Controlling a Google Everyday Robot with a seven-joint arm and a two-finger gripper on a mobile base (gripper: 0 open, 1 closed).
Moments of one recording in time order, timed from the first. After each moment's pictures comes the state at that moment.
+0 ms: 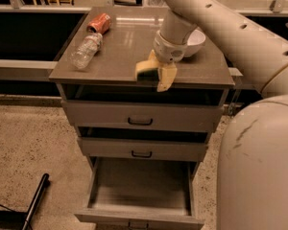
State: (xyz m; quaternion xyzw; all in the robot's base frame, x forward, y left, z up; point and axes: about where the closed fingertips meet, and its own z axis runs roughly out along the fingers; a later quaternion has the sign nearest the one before) arm 0.658 -0.055 0.813 -0.81 0.57 0.06 0.12
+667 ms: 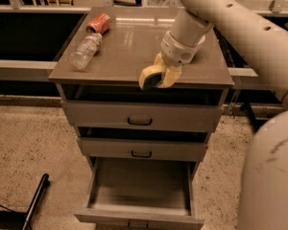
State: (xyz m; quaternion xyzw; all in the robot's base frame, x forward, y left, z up) arm 0.629 -0.057 0.825 -0.81 0.56 0.11 0.15
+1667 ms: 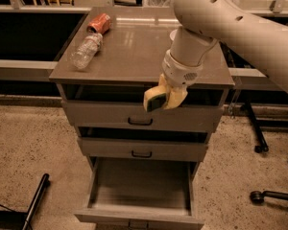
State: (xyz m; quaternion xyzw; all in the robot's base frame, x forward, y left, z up) arm 0.546 -0.074 0.815 -0.81 0.58 0.07 0.09
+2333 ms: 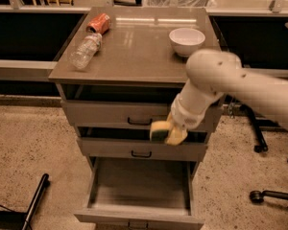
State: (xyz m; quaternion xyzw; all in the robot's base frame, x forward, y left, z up) arm 0.517 -0.087 0.697 -0.70 0.69 0.13 0.10
